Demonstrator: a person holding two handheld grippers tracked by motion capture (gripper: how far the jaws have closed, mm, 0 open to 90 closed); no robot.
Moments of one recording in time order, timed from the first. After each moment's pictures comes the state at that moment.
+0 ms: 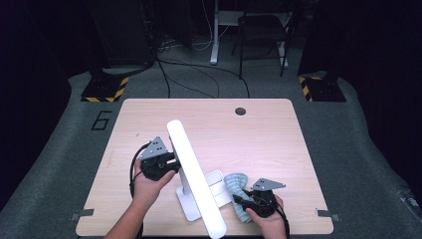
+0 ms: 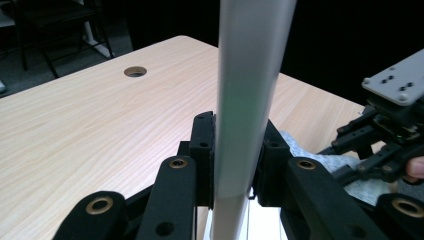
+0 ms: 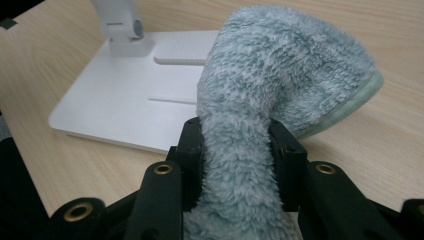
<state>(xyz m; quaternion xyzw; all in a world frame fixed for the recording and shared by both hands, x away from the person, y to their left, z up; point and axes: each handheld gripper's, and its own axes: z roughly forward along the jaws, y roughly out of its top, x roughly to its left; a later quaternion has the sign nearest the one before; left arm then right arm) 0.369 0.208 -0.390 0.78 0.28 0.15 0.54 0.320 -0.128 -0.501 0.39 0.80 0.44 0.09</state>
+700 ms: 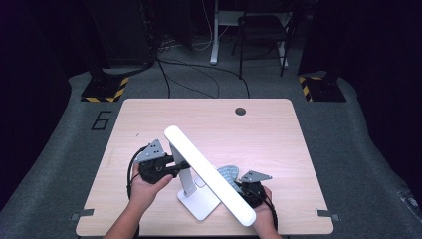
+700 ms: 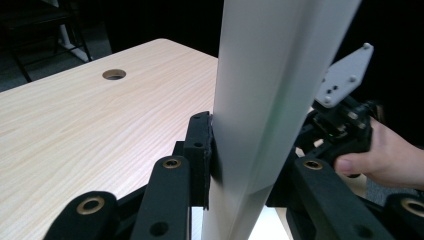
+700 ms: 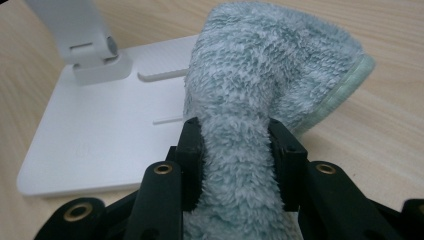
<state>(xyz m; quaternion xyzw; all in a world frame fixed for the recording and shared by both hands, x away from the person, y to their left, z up) 0.362 0.213 -0.390 0.78 0.26 0.11 0.55 0.350 -0.101 -0.508 0.40 0.80 0.43 0.11</state>
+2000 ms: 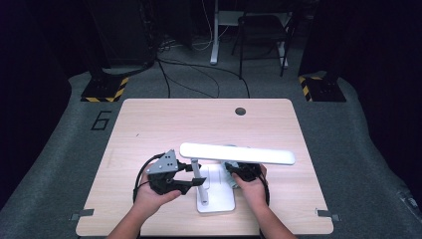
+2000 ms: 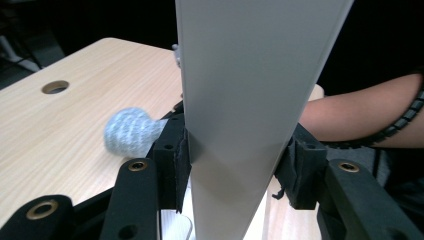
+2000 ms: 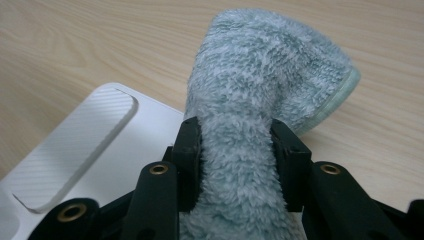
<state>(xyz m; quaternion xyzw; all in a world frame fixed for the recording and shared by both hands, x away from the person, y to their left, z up) 0.340 0.183 -0.384 0.82 0.17 0.09 0.54 0.421 -0.094 -0.500 0.45 0.78 0.41 0.16</state>
